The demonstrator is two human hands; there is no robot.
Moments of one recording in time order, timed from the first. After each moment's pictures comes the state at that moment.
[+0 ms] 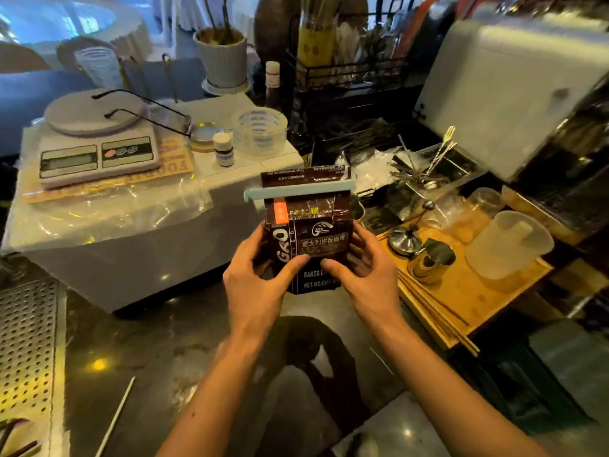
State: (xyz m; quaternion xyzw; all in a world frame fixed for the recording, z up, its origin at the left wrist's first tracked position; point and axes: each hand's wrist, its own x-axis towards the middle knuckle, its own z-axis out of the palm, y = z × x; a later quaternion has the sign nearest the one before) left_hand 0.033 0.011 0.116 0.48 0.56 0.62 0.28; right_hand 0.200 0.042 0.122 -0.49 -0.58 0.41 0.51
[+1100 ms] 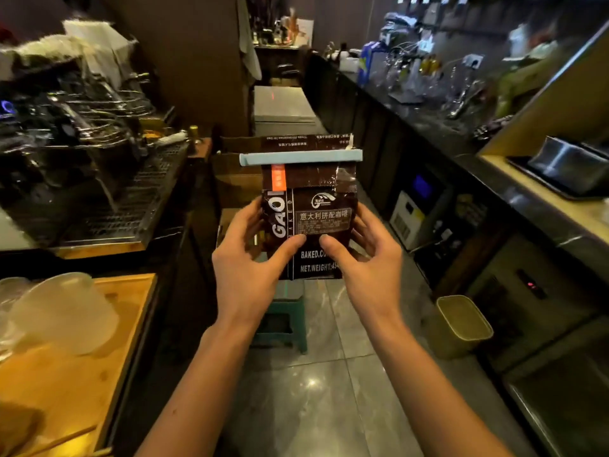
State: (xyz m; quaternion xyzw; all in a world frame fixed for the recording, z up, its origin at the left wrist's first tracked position) left_hand 0.620 -0.085 0.214 0.75 0.09 0.42 0.51; right_hand 0.691 -0.227 0.217 -0.67 -0.25 -0.07 0.70
